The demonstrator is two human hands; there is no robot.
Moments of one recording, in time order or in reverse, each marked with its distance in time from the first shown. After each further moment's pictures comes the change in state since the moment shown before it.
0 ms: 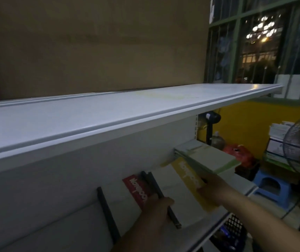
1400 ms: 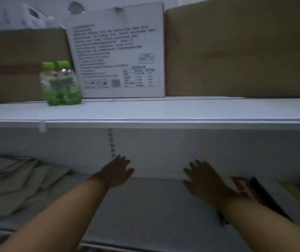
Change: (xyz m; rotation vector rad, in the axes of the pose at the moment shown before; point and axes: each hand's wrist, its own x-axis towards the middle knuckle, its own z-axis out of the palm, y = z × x) left_hand -0.208 0.036 -0.325 1.395 0.761 0.131; right_hand -0.084 -0.197 0.154 -0.769 0.055 -1.033
